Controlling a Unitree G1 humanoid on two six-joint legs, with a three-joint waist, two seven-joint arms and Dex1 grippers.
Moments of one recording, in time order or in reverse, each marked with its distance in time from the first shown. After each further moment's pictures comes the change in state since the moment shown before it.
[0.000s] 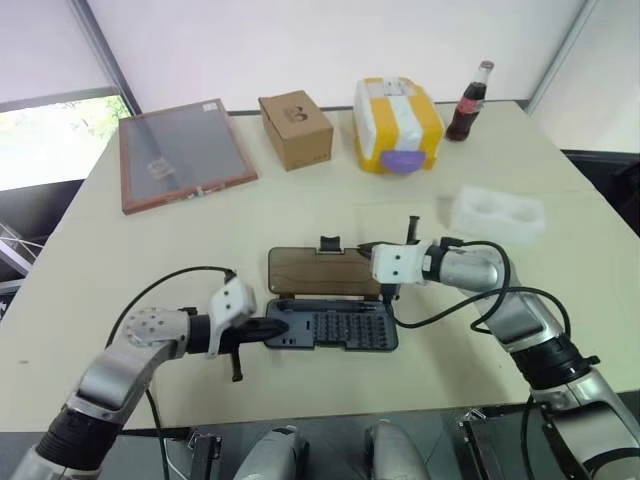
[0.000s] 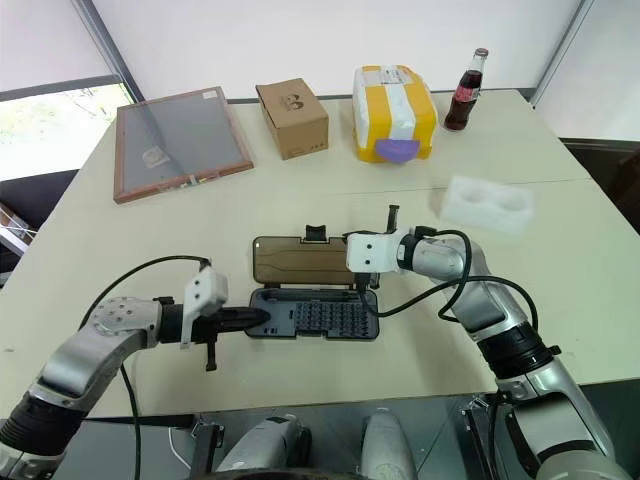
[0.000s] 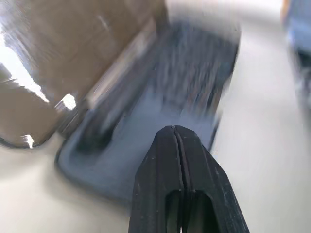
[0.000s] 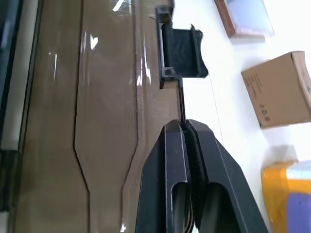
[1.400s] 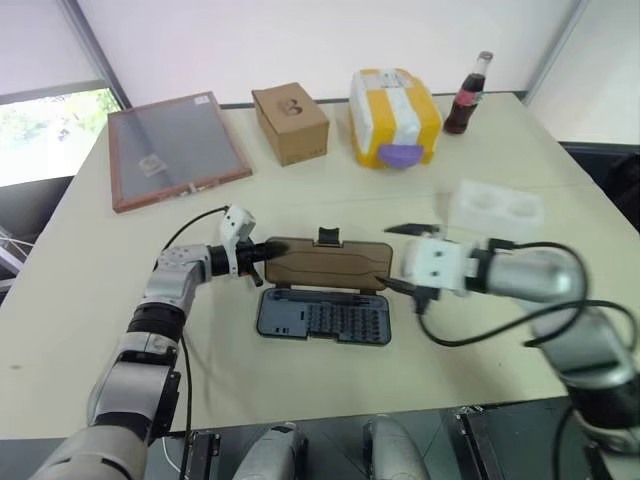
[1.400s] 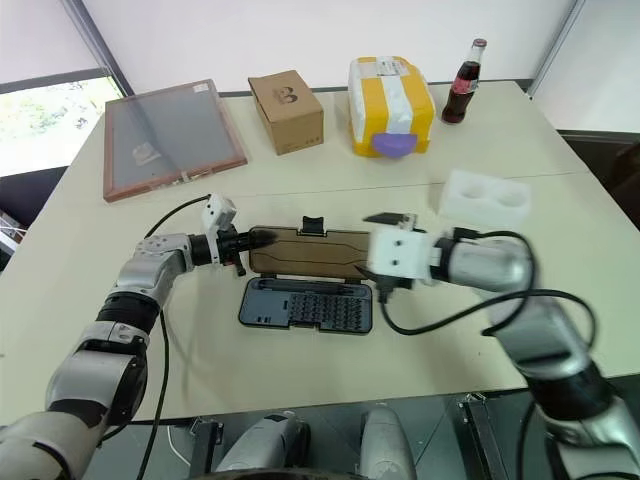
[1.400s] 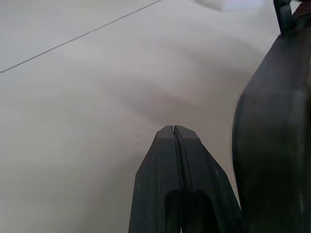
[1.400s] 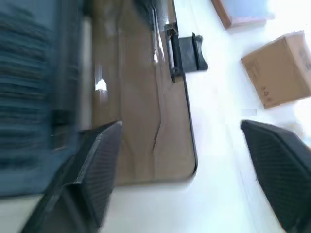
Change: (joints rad) left arm -0.579 -0.247 0.001 1.052 0.321 -0.424 -0.185; right arm 0.194 -0.217 -0.294 -0.649 0.342 0.703 0.277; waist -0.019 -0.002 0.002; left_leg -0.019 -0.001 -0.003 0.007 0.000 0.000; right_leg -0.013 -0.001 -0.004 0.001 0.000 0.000
